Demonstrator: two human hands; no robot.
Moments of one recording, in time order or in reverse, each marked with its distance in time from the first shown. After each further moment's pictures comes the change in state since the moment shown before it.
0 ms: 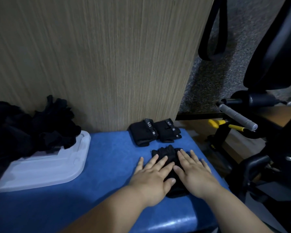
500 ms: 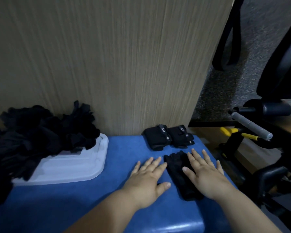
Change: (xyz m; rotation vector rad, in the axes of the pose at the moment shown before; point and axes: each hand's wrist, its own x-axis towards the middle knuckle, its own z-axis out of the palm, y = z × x) left_hand -0.041 -0.040 -0.015 -0.075 0.070 -0.056; right_hand -0.006 -0.020 -0.016 -0.068 0.017 0.009
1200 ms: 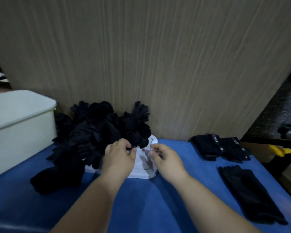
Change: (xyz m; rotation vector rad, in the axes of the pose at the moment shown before) left_hand -0.090 -0.164 -0.071 -0.409 0.671 -0.619; right_hand 0.038 -0.253 0.036 0.743 0.091 -0.331
